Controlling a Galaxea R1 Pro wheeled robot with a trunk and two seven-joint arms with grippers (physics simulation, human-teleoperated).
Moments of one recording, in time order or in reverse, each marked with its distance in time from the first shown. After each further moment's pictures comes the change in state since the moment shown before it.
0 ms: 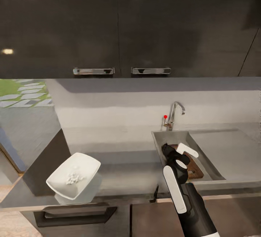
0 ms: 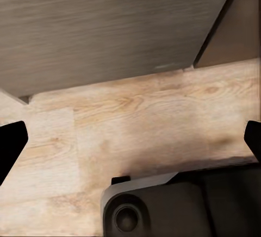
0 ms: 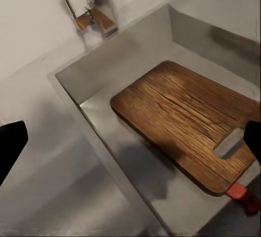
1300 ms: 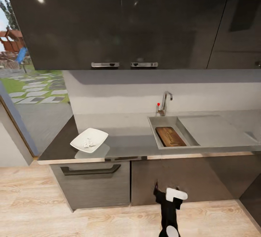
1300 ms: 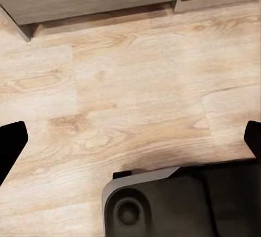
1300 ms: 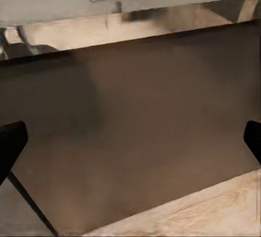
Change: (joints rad) left arm 0.000 0.000 0.005 0.014 0.002 0.002 0.000; right arm 0.180 -0.247 0.573 0.440 -0.008 -0.665 0.000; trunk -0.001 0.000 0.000
